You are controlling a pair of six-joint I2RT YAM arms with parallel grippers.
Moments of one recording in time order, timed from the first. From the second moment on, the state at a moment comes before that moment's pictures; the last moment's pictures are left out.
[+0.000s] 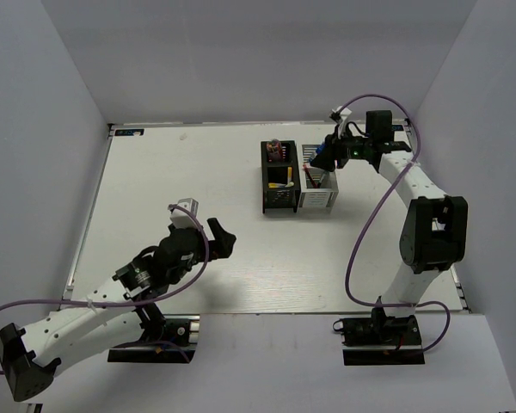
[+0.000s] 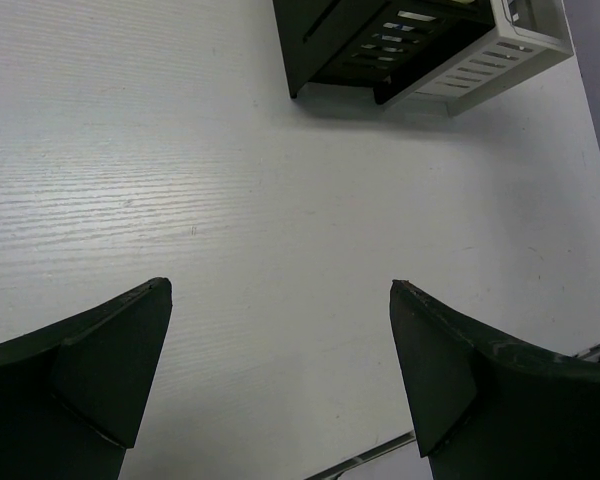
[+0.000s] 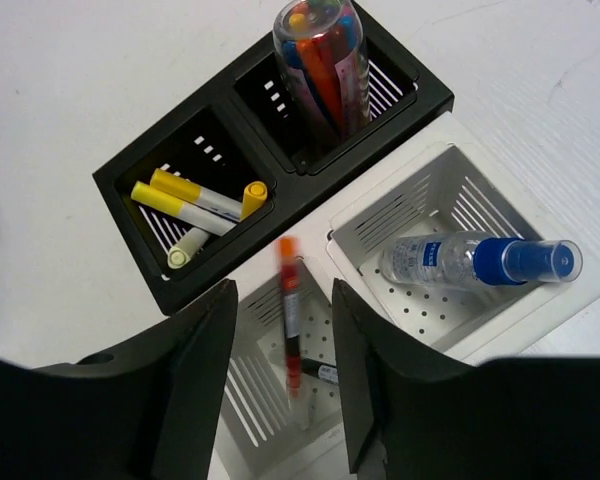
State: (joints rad) left arm -0.90 0.68 0.54 -0.33 -0.42 -0.74; right arm 0.11 1.78 1.42 -0.32 -0.91 -0.31
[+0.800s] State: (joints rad) left arm -0.90 0.78 0.54 -0.22 -0.38 -0.70; right arm 0.11 1.23 1.13 -0.49 -0.42 -0.14
